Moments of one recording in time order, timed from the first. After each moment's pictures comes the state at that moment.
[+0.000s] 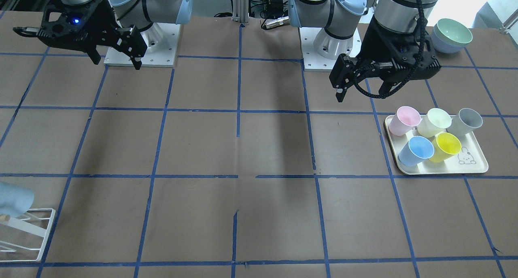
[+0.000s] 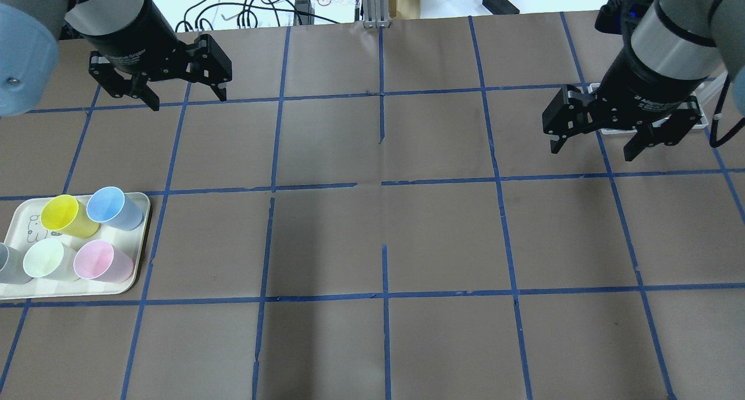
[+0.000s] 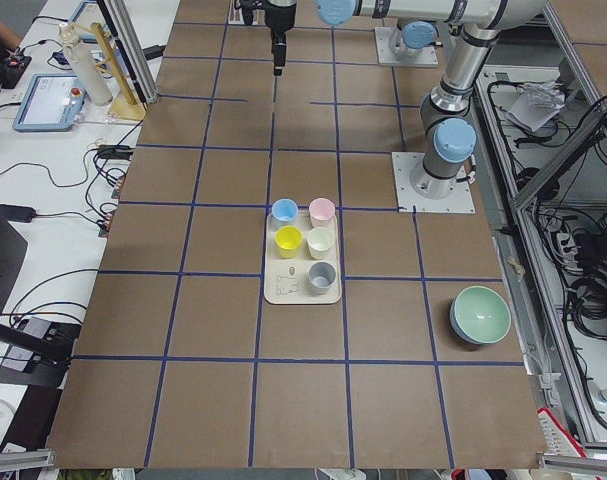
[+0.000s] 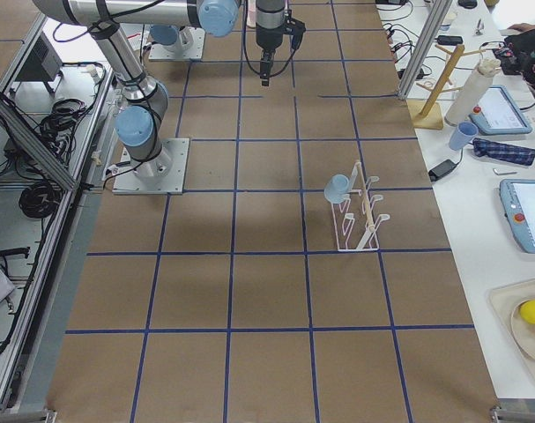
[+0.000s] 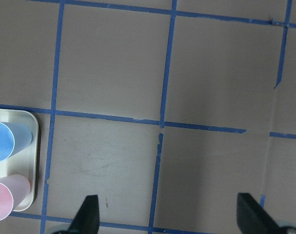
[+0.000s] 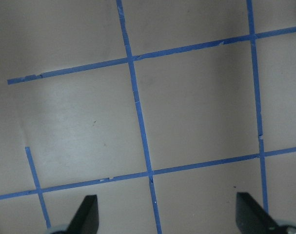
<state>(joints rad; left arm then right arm) -1.56 -1.57 -1.54 -1.50 1.58 -0.11 1.44 -1.72 1.71 -1.54 -1.55 0.03</state>
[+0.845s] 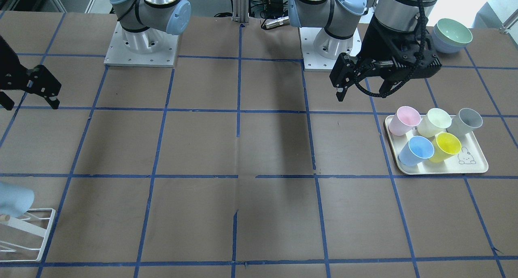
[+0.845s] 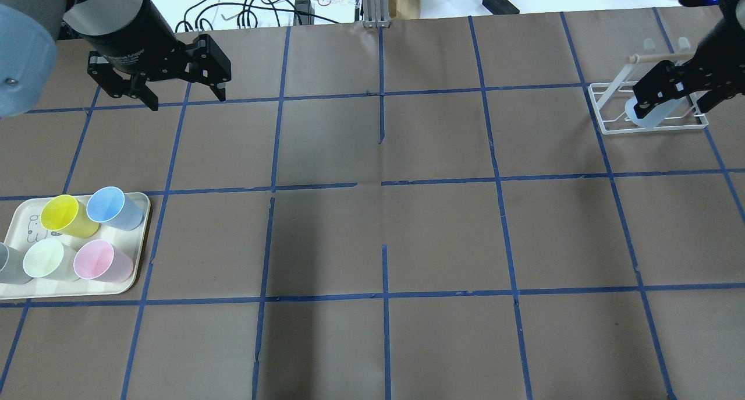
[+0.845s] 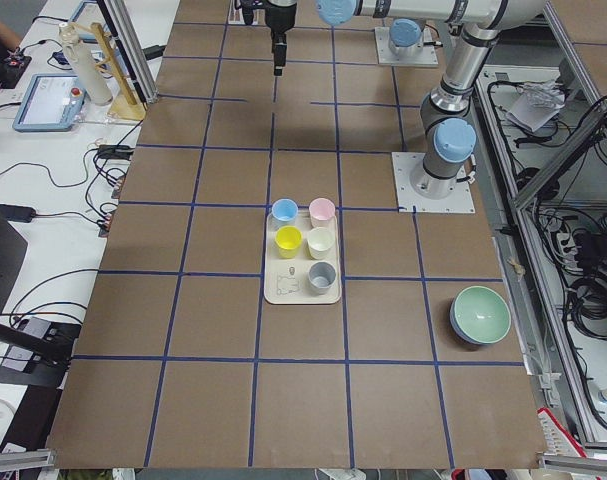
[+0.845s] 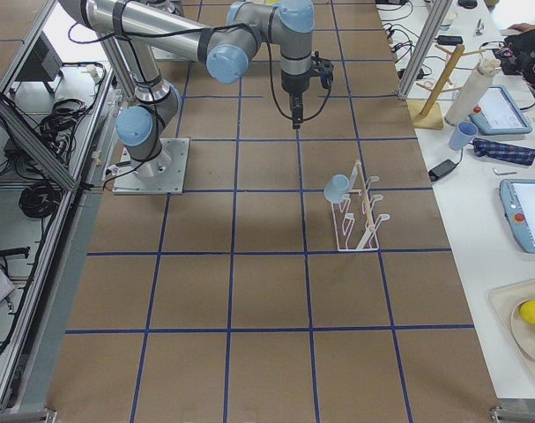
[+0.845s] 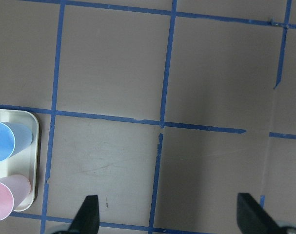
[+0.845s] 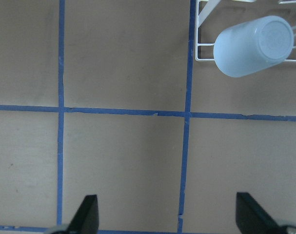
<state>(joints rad) -1.56 -1.57 -1.54 -1.50 1.58 -0.11 1.18 -1.58 1.70 -1.77 -1.54 -0.47</state>
